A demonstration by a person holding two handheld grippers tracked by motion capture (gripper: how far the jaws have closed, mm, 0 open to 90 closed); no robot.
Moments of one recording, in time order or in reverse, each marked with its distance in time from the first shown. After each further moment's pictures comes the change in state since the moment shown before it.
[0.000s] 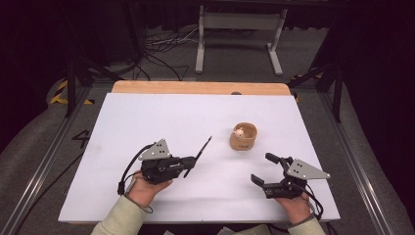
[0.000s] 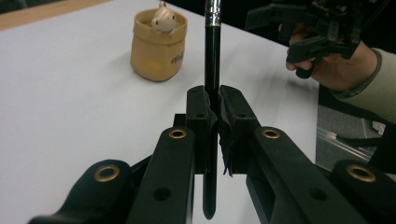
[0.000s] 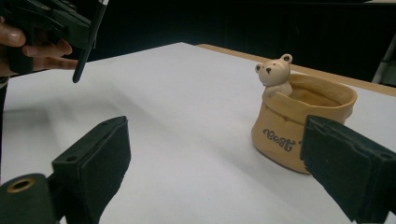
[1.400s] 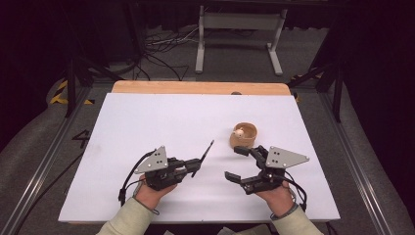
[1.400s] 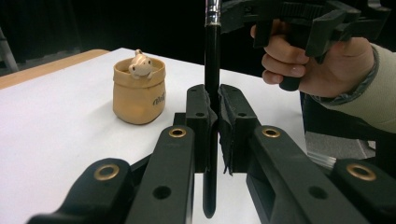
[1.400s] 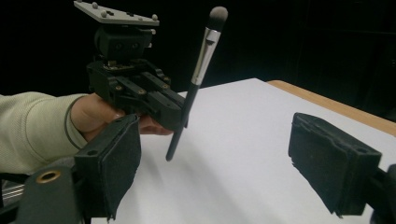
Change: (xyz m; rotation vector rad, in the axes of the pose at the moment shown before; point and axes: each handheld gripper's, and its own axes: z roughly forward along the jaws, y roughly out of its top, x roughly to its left) left arm -0.009 -0.015 0.008 -0.183 -0.063 0.107; right arm 0.039 0.067 0.047 -0.064 0.292 -0.050
